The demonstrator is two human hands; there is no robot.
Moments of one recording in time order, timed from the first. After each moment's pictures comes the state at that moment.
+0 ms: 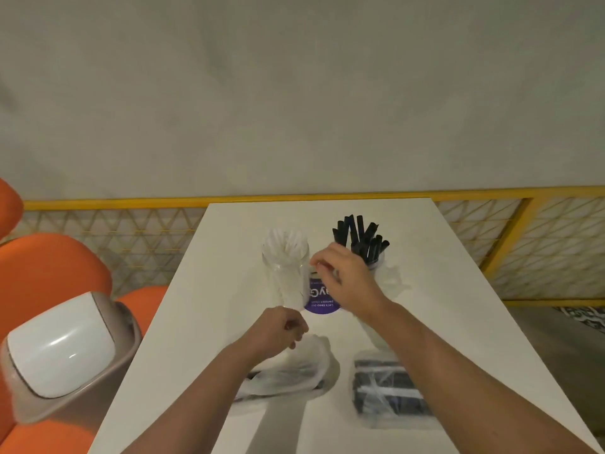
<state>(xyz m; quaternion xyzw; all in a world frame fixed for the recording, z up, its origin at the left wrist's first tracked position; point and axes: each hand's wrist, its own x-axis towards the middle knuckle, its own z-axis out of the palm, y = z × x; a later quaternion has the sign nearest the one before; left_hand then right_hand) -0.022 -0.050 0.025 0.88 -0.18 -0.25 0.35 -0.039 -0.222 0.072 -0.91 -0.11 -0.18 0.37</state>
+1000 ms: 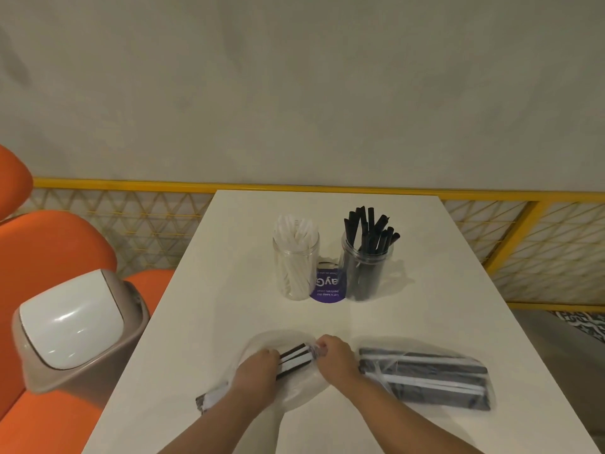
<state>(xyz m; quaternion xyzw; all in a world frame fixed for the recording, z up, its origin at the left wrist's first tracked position) -0.072 -0.008 -0.069 0.96 -0.17 -0.20 0.03 -0.093 -0.165 -0.057 -0.91 0.17 0.15 0.33</state>
